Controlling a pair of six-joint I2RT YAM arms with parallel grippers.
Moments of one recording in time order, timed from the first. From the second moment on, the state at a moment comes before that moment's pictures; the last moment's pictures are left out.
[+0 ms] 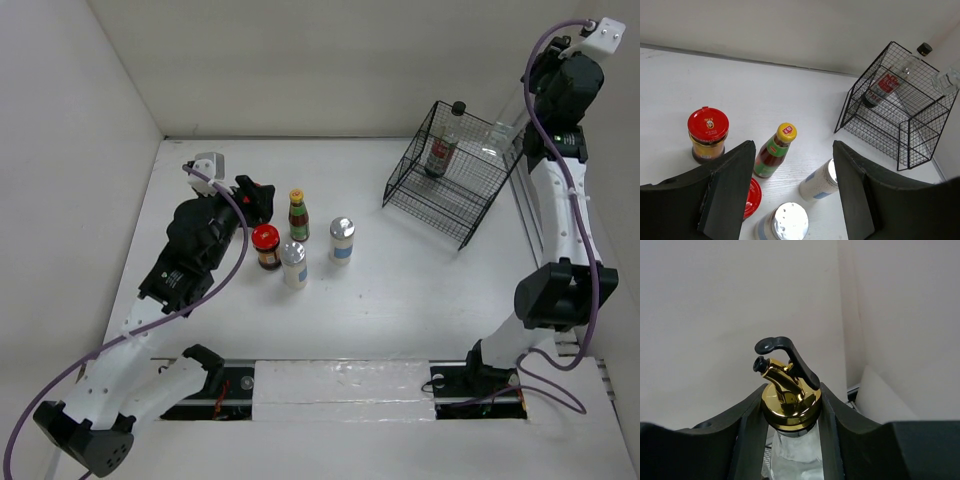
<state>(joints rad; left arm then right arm) -0.52 0.83 0.96 -0.19 -0.23 -0.41 -0.14 1.65 1.82 0.01 0.22 0.15</state>
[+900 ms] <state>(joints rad) -0.52 0.84 0.96 -0.19 -0.23 -0.41 -0.06 1.71 1.57 0.21 0.41 0.11</state>
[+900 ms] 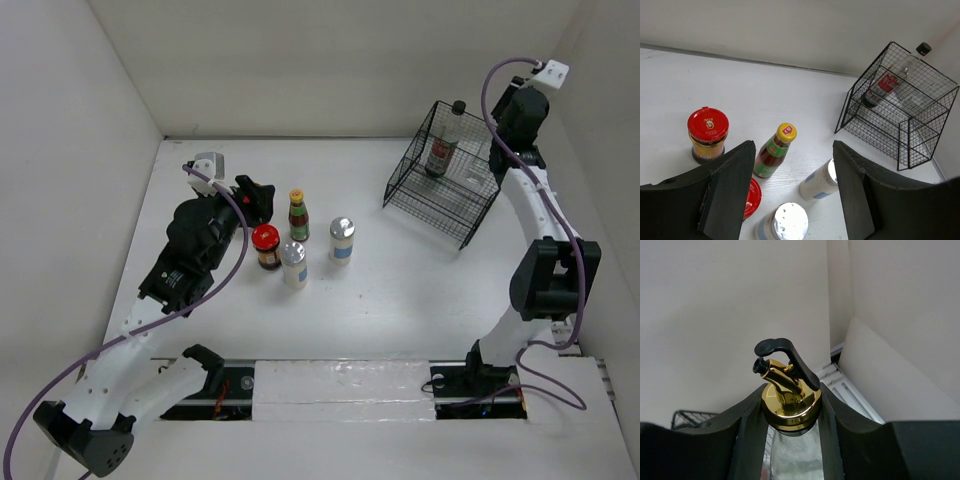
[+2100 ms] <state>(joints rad) -0.52 0.83 0.96 -0.21 -0.34 -0.45 0.26 1.47 1.43 0.31 -0.02 0.08</state>
